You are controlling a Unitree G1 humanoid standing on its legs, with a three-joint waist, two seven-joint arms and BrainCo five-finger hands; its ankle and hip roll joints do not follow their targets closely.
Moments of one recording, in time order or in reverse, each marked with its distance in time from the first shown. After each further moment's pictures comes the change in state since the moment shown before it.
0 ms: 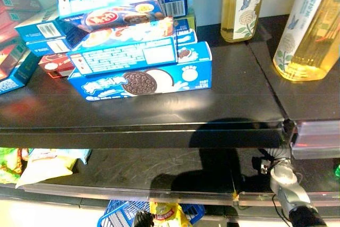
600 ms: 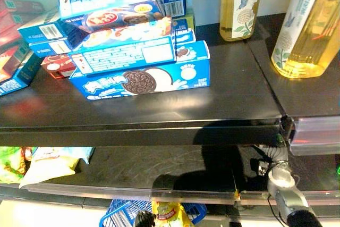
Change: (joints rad) left arm 0.006 -0.016 -0.018 -0.014 0.000 0.000 0.000; right arm -0.002 0.016 0.022 -0.029 0.002 -0.026 -0.017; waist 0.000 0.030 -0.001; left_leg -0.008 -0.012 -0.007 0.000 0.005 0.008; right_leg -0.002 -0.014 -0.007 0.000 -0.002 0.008
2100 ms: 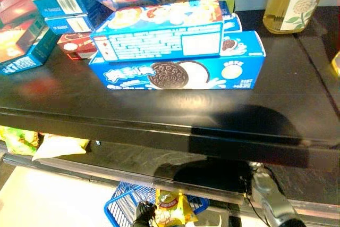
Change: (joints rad) left arm -0.024 0.023 -0.009 -0.042 0.001 0.004 0.039; right arm 0.172 0.050 0.134 -0.188 -0.050 0.041 0.159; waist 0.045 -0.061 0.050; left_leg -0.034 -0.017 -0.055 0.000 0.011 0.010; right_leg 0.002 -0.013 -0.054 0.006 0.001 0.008
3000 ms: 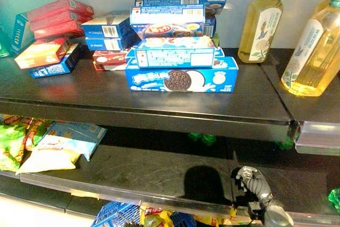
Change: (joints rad) left arm 0.060 0.047 0.068 0.068 0.010 0.022 -0.021; right arm 0.211 0.026 -0.029 -0.087 0.021 -0.014 0.136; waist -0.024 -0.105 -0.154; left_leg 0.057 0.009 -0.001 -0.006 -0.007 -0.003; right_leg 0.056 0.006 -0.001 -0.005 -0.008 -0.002
